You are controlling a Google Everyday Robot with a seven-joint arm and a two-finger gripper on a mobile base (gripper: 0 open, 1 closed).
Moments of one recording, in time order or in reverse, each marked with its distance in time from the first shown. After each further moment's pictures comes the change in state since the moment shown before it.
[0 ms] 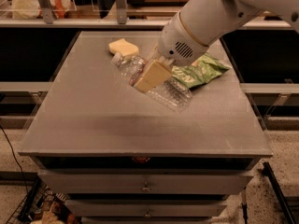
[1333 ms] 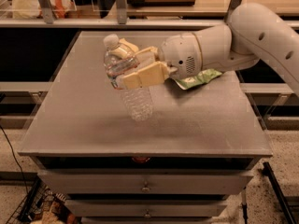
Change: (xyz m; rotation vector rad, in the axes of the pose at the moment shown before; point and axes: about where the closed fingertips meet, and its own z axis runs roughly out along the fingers) arm -0.045 0.025 0.003 -0.371 -0.674 -0.048
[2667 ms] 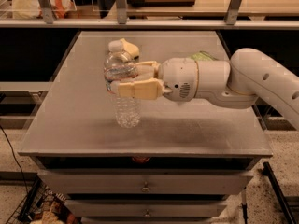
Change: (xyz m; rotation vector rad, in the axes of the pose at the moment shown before) arm 0.013 0.002 0.009 0.147 -0.238 0.005
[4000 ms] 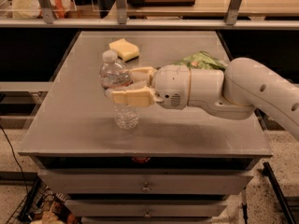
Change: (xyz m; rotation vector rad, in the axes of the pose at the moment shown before) arm 0.018 -0.005 0.012 0.113 0.039 -0.093
